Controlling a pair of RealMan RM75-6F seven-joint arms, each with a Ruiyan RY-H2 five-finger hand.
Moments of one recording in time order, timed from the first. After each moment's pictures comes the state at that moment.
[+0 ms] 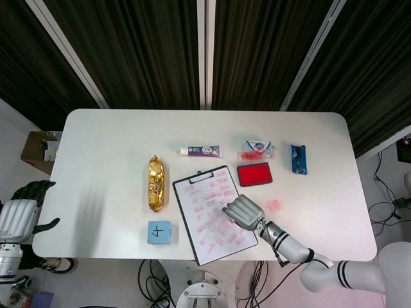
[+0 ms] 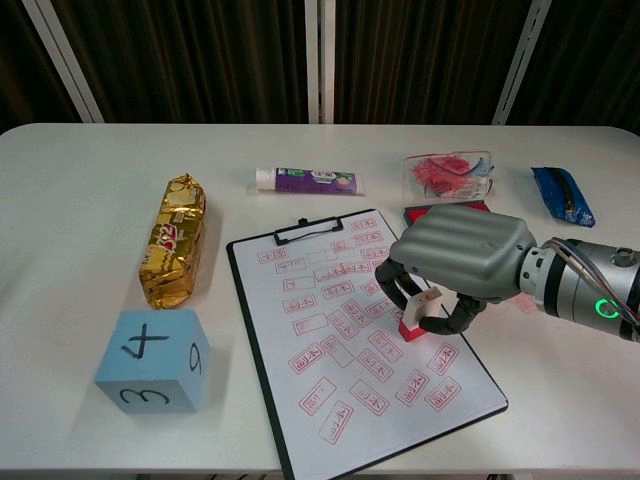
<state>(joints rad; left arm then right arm) -0.09 -1.16 -0.02 -1.51 1.48 1.46 0.01 0.73 -1.60 -0.03 -1.48 -1.41 0.86 -0.50</state>
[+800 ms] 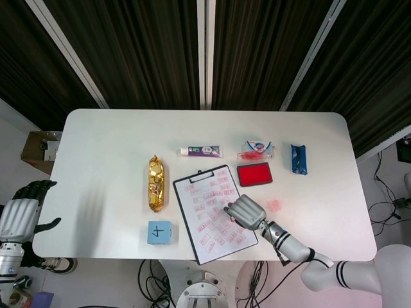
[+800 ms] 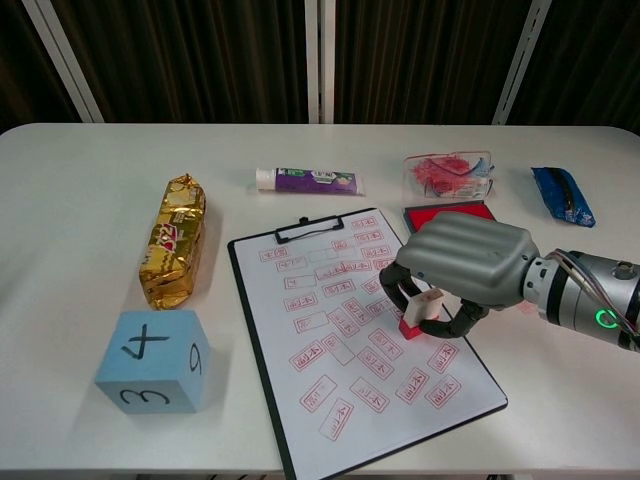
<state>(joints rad) -0.10 -1.17 -0.03 -1.51 1.48 1.45 0.01 0.70 -1.63 -0.05 -1.38 -1.46 0.88 -0.41</state>
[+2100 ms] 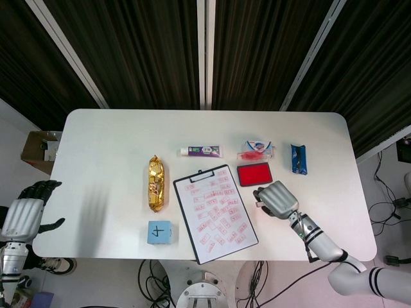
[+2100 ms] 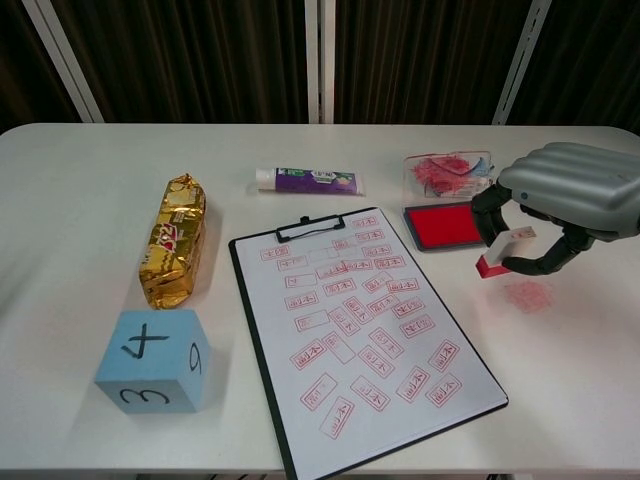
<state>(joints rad) -0.11 -1.17 -0.02 -1.53 1.49 1.44 0.03 0.61 -1.42 -0.03 -1.48 -1.46 1.00 -0.30</state>
